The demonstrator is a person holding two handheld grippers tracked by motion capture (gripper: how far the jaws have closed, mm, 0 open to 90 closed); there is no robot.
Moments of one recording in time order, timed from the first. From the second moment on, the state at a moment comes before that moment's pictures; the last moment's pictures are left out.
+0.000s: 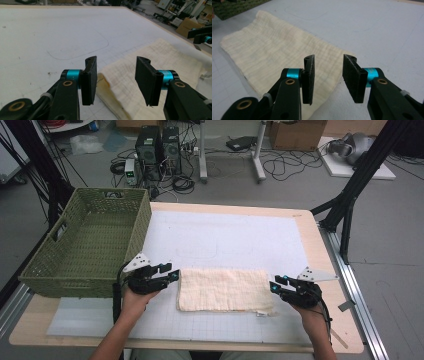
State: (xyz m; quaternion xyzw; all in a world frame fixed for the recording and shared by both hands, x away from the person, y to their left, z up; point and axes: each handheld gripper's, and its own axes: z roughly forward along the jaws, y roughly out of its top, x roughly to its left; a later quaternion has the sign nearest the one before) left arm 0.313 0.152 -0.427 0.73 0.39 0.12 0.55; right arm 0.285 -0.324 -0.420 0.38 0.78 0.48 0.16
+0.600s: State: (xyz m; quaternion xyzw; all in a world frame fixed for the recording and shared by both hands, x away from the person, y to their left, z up) left arm 0.325 0.117 -0.450 0.80 0.38 0.12 0.45; right arm 0.293 -0.308 -0.427 0.39 0.80 0.43 0.17
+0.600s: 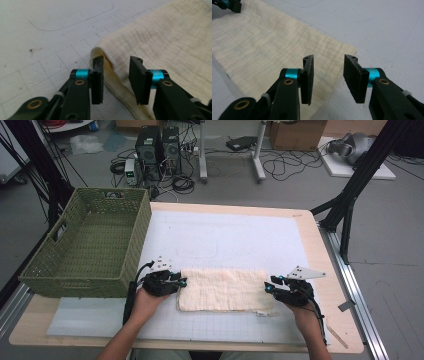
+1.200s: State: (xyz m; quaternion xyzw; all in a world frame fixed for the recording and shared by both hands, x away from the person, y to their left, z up) left arm 0.339 0.132 -0.450 0.77 0.42 0.13 0.46; right arm 0.290 -0.298 -0.435 0.38 0.83 0.39 0.13
